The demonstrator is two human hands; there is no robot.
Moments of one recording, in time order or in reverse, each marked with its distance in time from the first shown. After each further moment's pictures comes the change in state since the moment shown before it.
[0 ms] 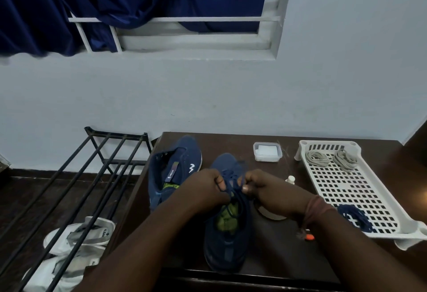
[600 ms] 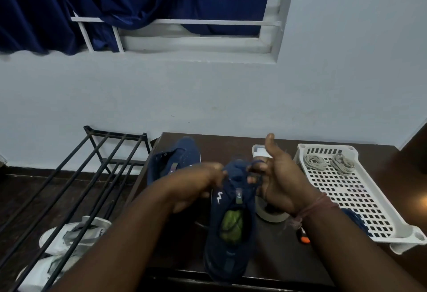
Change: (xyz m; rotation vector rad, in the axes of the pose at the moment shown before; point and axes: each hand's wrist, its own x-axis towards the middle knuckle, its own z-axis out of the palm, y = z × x) left_hand -0.005 0.009 -0.027 -0.686 -0.320 -0.041; right_hand -0.003 -0.038 -0.014 1.045 0.265 0.233
